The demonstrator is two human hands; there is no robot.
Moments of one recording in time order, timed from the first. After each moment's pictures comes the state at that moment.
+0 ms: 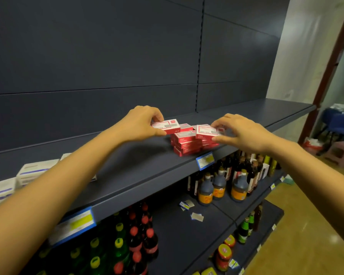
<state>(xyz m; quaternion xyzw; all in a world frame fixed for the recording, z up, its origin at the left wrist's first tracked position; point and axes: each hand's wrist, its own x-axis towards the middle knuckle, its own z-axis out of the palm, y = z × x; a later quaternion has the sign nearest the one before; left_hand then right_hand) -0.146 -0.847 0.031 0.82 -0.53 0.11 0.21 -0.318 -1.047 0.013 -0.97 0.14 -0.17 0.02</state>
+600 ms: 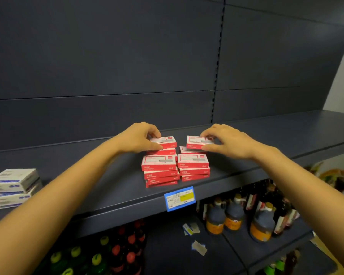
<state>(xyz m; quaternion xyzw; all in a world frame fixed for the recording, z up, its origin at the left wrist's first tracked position) -0.118 -0.962 0.015 0.89 -0.39 0.01 0.22 -0.223 -1.192 0.010 -0.99 -0.01 -0.11 0.07</state>
